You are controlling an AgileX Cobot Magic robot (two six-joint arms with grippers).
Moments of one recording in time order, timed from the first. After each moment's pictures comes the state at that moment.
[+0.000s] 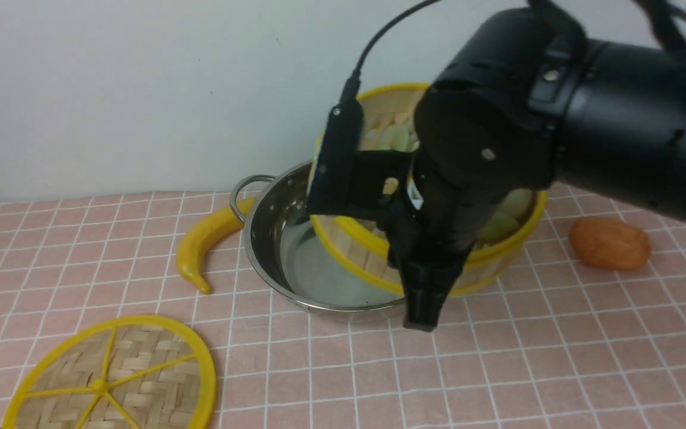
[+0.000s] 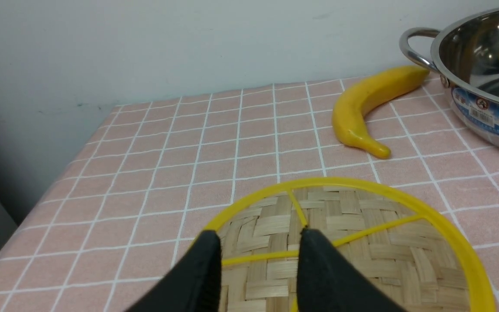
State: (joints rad) right arm 0.86 1.80 -1.65 -0.24 1.23 -0.38; left arm 0.12 0.00 0.01 0.01 0.33 0.13
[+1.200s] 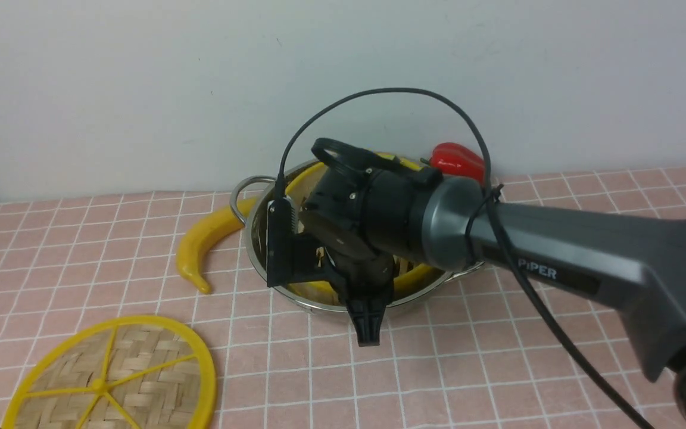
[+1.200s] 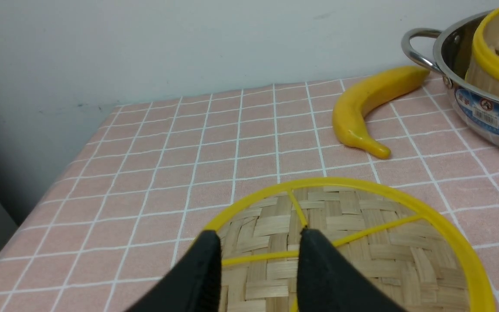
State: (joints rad) right arm 0.83 2.22 -1.84 -0.34 1.12 -0.49; left arm 0.12 0.00 0.01 0.01 0.33 0.13
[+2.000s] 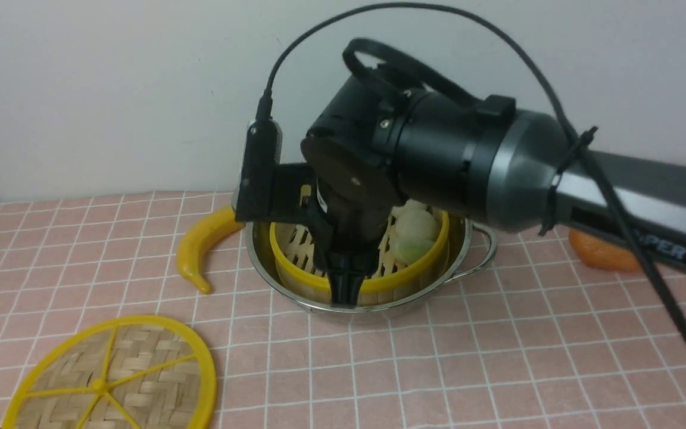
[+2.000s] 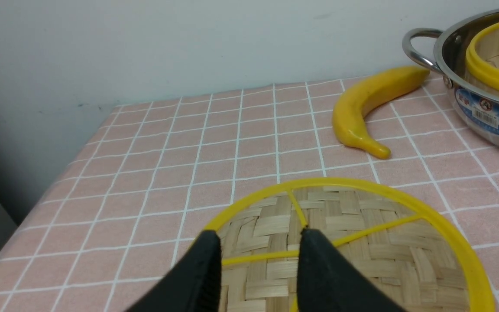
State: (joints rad) right arm 0.88 2.00 -1.85 -0.29 1.15 -0.34; left arm 0.12 0.00 0.01 0.01 0.33 0.13
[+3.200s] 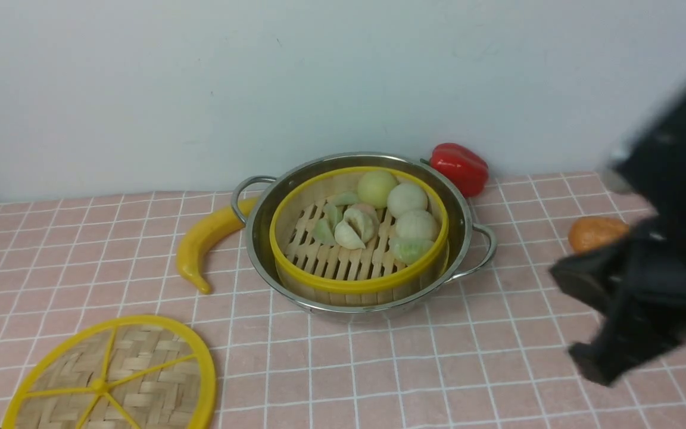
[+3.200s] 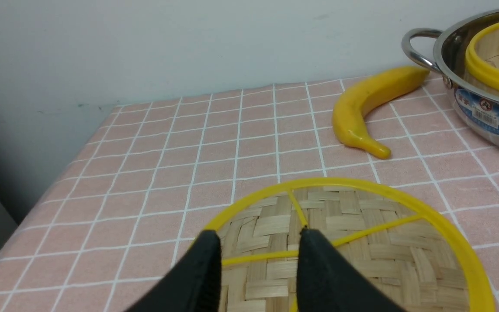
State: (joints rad) right arm 0.66 0.90 -0.70 -0.34 0.62 0.39; left arm 0.12 0.00 0.01 0.01 0.33 0.13
